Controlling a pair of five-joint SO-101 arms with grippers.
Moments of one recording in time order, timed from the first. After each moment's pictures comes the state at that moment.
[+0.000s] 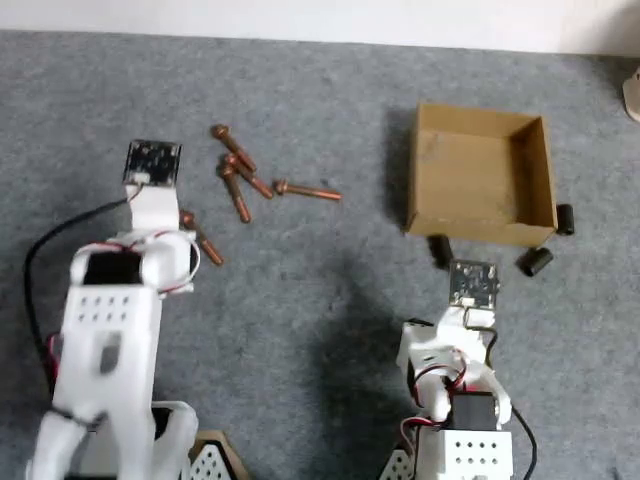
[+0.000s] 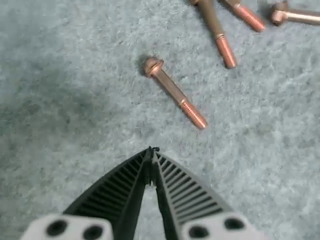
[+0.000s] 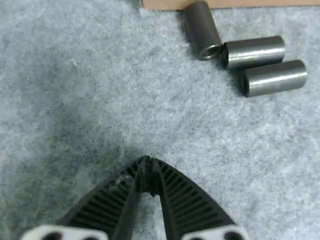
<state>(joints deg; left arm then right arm) -8.4 -35.9 46.5 59.9 2.9 -2.1 -99.3 96.0 61.8 -3.0</state>
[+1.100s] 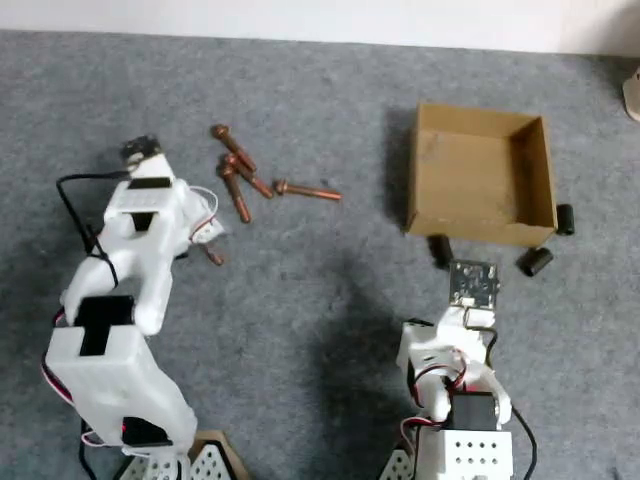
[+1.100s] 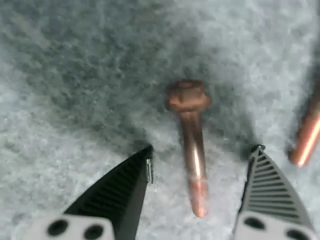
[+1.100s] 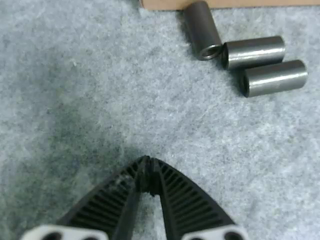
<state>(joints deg) -12.5 17.2 18.8 53.7 34.1 -2.1 -99.3 96.0 61.8 -3.0</state>
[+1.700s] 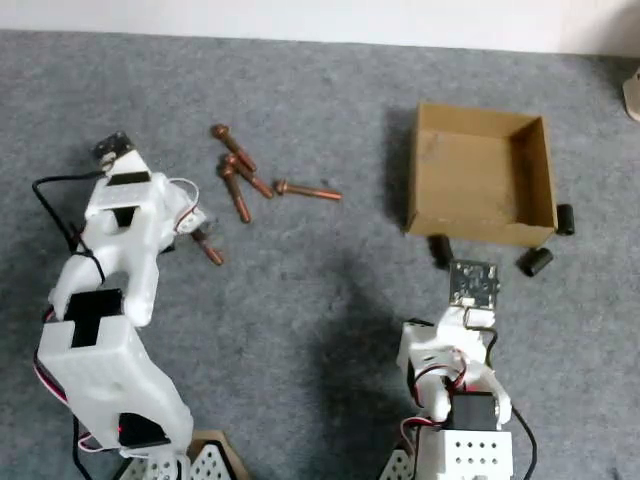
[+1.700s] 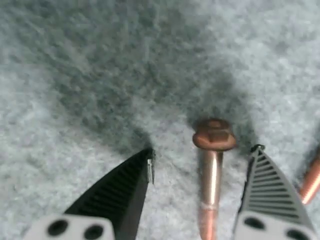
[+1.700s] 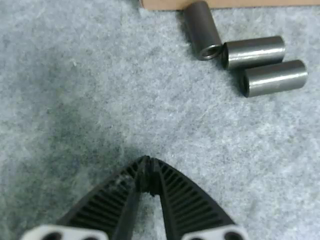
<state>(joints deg) -17.4 18.3 16.2 53.6 36.1 -2.1 -99.3 96.0 61.8 -3.0</state>
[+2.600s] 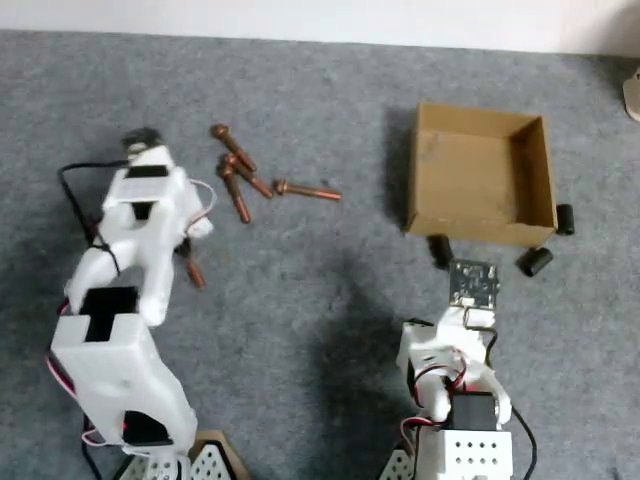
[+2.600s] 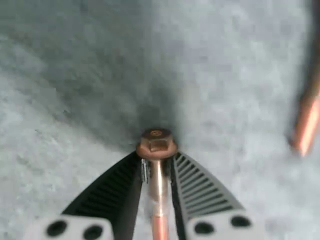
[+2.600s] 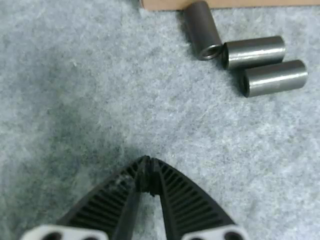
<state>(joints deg) -5.8 19.1 12.0 64.6 25.0 -2.1 -99.3 96.0 61.6 -3.0</state>
